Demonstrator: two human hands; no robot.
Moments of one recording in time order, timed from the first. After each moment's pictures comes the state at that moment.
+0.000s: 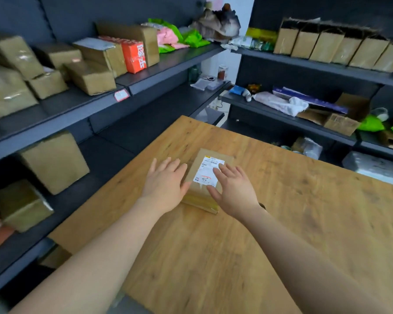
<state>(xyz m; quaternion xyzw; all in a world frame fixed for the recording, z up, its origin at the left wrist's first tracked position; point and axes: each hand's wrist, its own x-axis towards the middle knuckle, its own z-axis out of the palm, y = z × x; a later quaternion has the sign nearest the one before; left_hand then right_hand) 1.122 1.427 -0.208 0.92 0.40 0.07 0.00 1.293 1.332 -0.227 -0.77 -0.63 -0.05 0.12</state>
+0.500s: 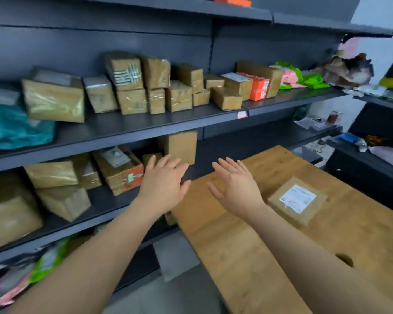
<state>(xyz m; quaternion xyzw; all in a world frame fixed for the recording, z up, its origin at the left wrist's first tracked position) 0.899 1.325 -0.142 0.78 0.61 0.11 -0.08 1.092 1.335 -0.154 -0.55 -0.81 -0.06 0.19</state>
